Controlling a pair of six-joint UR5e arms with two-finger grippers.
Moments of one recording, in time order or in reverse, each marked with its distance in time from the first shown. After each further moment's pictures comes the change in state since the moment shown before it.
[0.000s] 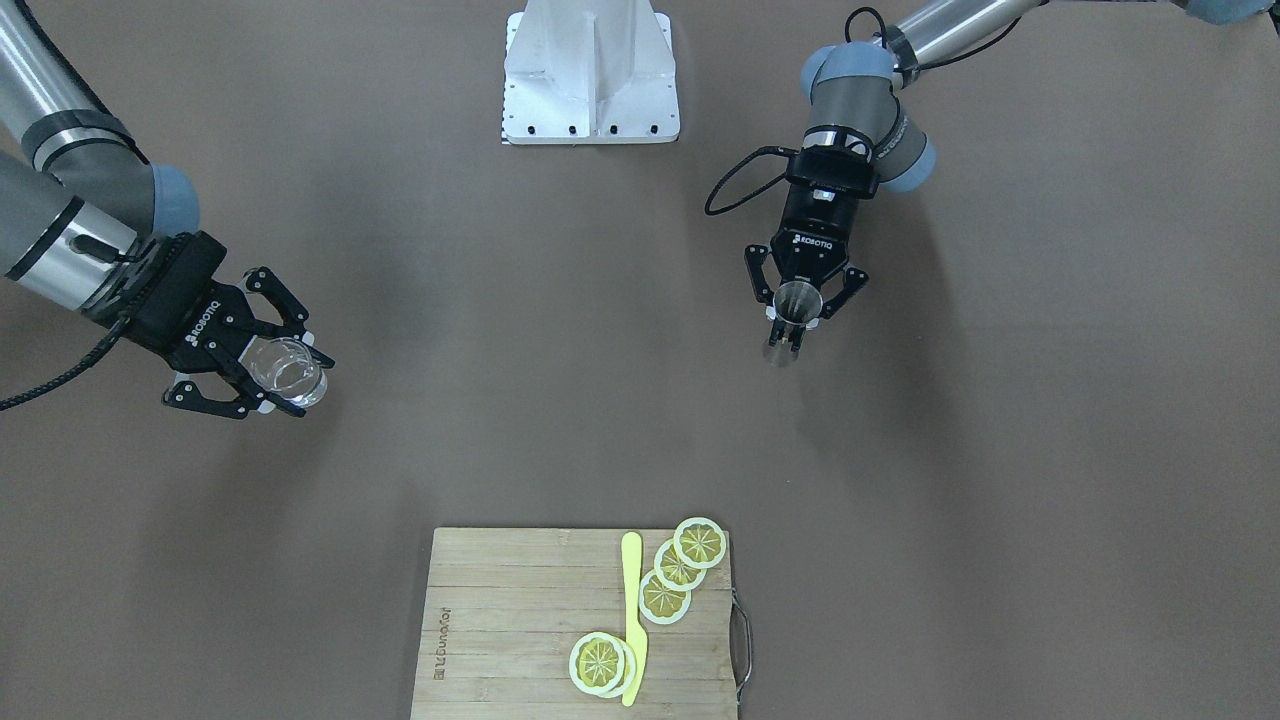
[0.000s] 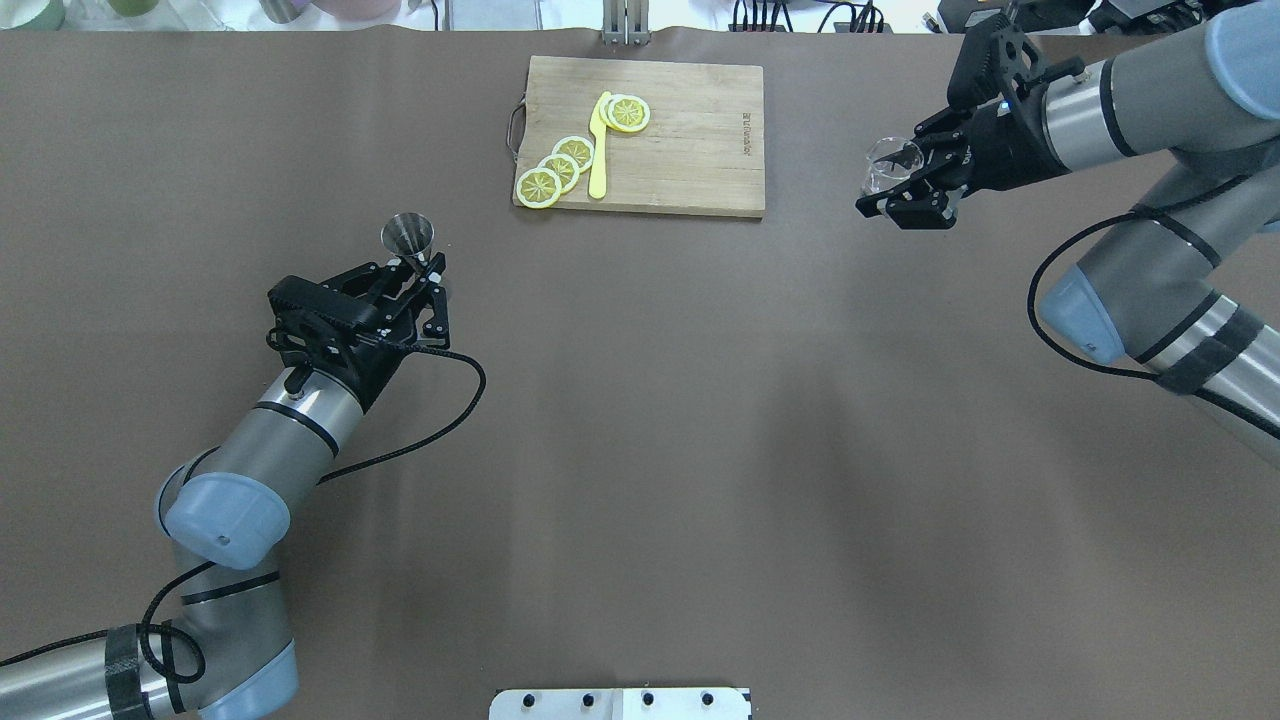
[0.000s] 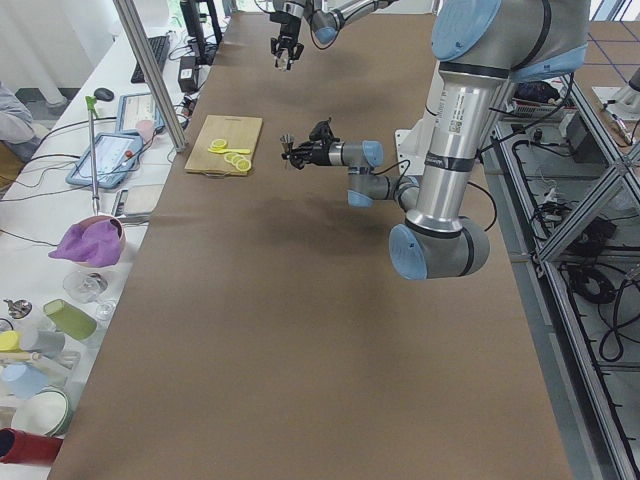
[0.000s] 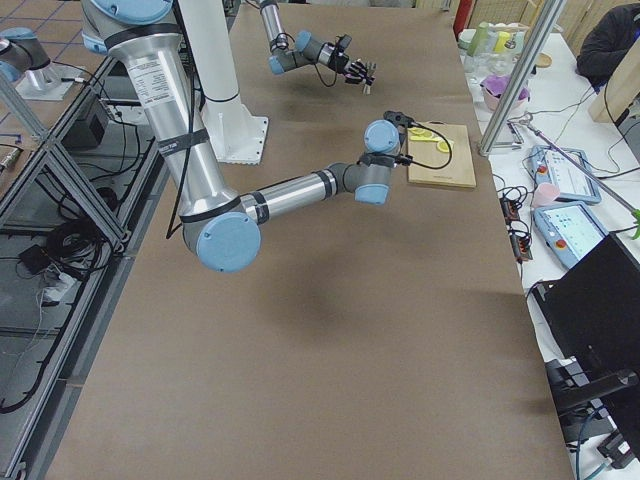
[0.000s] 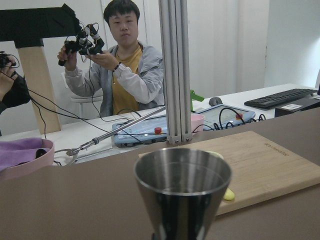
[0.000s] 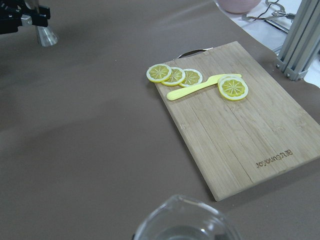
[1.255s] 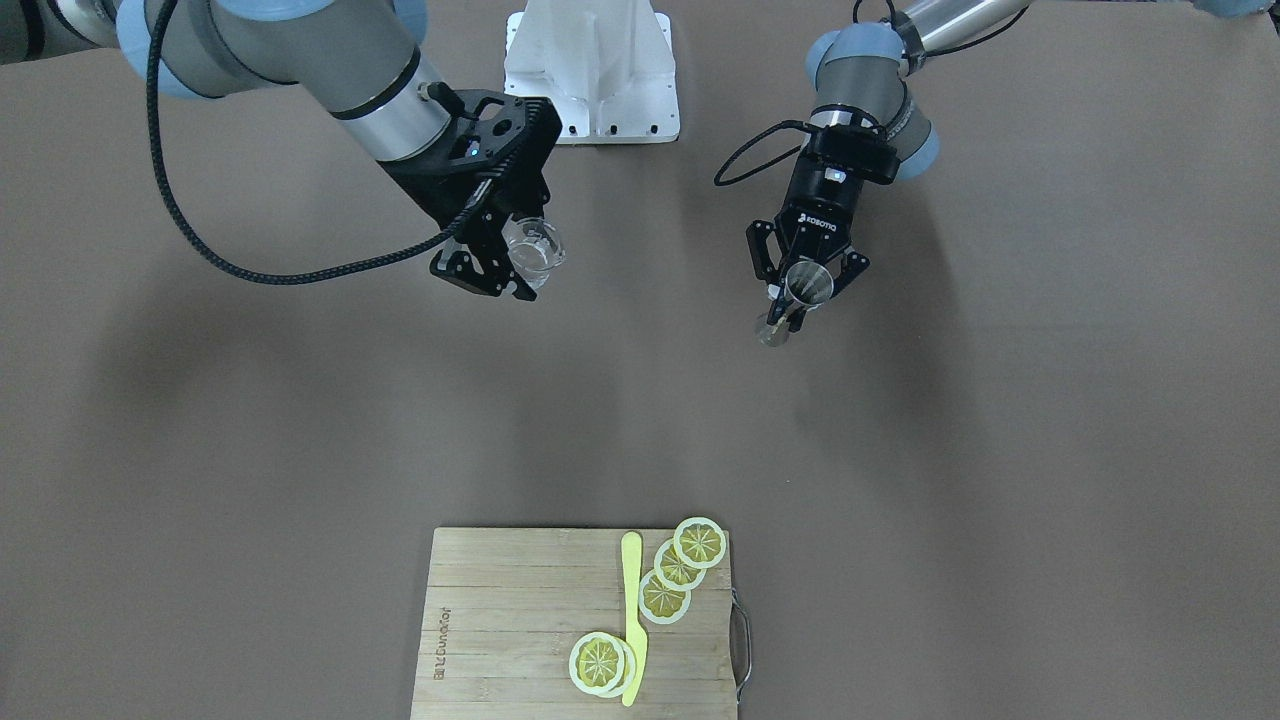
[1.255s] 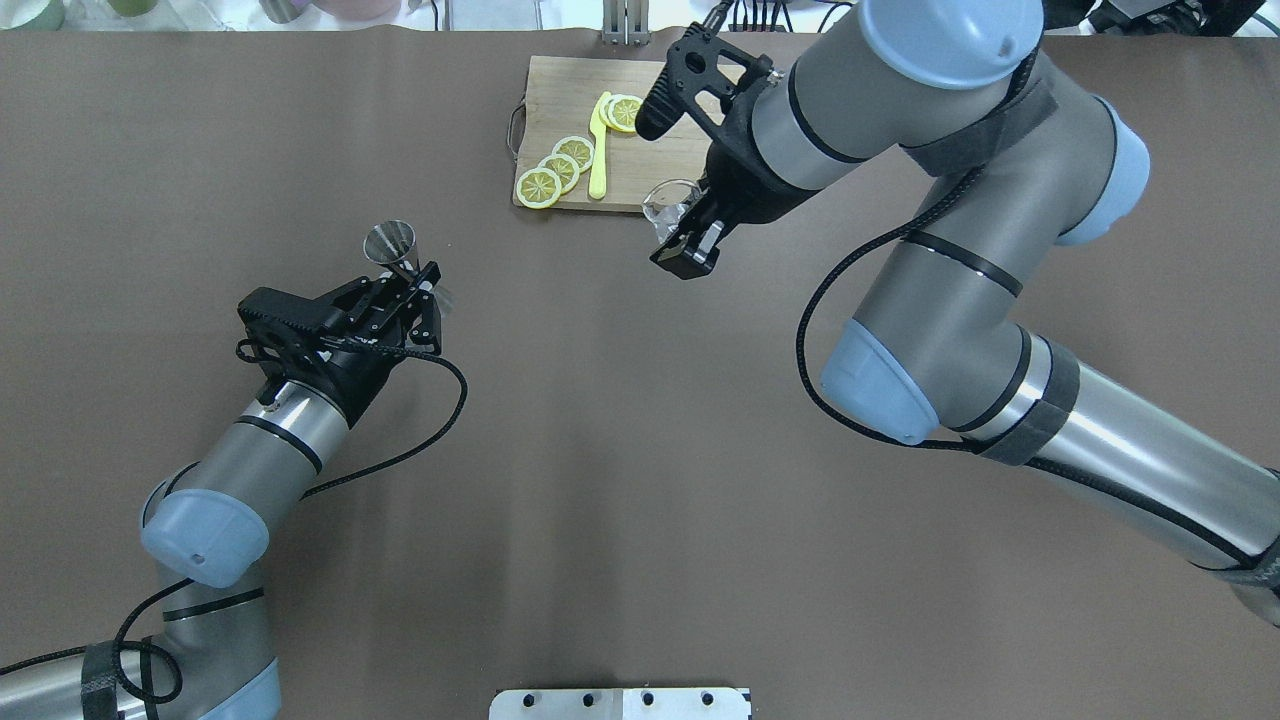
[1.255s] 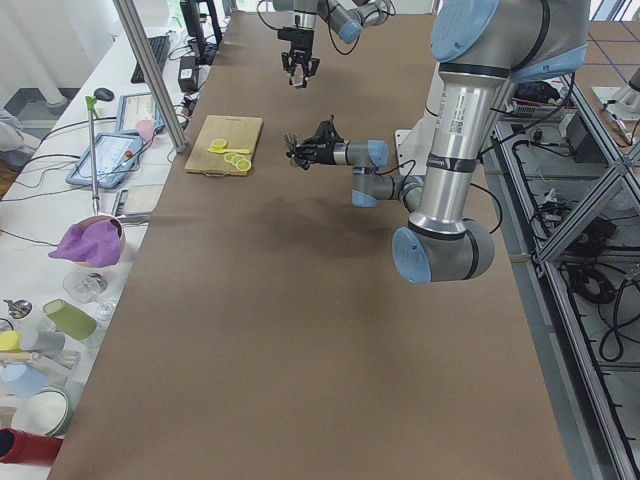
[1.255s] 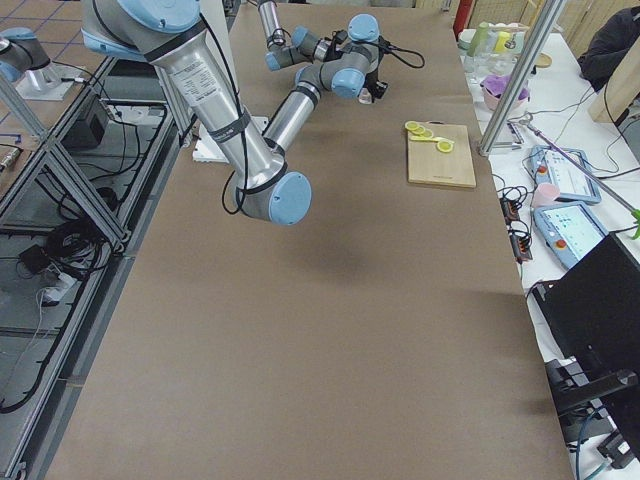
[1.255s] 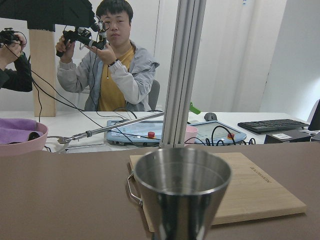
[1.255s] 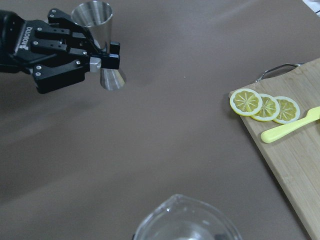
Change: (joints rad) left arm 0.018 0.035 -0.037 -0.015 -0.001 -0.154; right arm -0.247 0.319 0.187 -0.703 -0.182 -0.056
